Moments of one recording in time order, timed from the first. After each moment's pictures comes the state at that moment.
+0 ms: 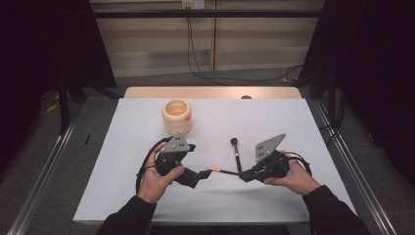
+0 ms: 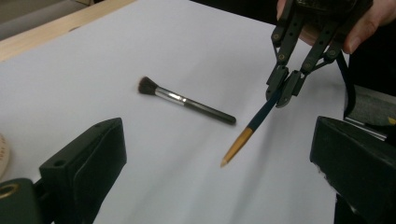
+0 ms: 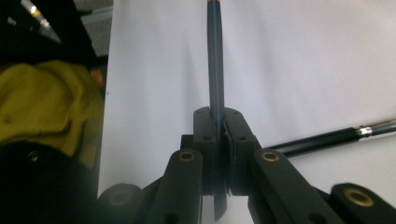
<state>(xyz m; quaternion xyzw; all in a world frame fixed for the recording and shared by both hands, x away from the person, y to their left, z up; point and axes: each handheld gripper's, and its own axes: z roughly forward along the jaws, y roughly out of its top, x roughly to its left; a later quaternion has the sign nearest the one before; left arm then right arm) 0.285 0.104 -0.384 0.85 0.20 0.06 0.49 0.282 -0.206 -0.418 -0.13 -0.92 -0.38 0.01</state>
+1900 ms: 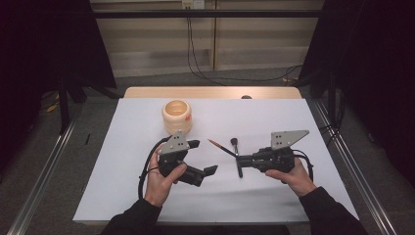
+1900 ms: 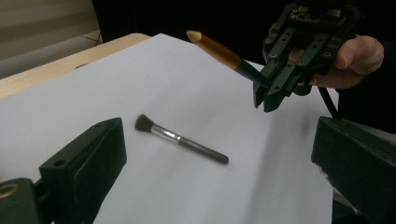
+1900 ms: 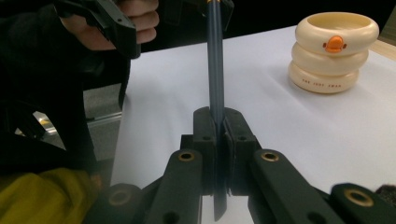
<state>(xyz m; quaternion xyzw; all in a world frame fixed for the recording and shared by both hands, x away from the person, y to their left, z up) 0.279 0.095 -0.377 0.81 0.21 0.07 0.55 0.282 -0.219 -0.404 -0.16 -0.81 -0.57 -0.02</state>
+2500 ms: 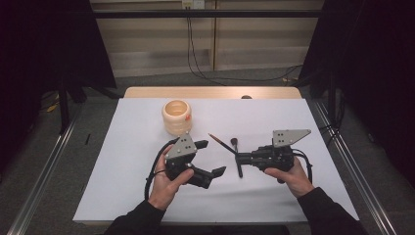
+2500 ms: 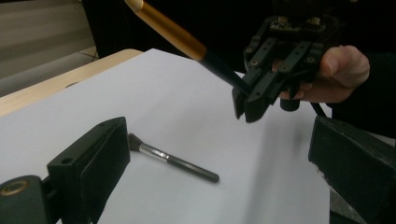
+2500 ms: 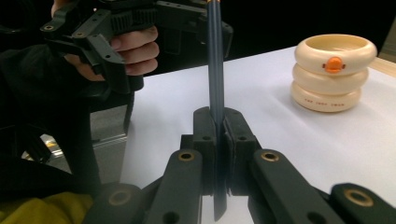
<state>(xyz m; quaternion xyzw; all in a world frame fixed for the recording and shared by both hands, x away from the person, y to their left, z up) 0.271 0.078 -0.375 0.79 0.19 0.07 0.57 0.283 -0.218 -0.403 -0.16 -0.78 -0.60 -0.02</state>
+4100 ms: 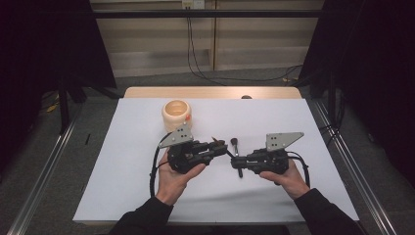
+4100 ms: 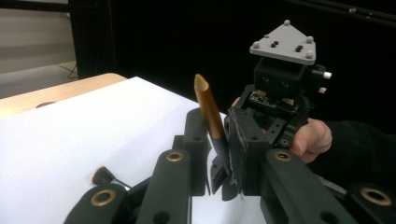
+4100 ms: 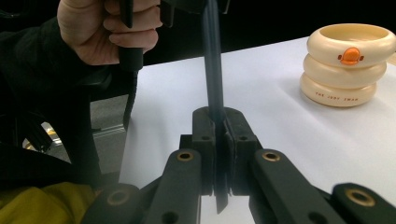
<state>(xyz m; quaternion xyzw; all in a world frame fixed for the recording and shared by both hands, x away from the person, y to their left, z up) 0.278 0.074 -0.360 0.75 0.21 0.02 0.63 0.281 -0.206 -0.410 -0.15 -0.79 -0.59 -0.02</state>
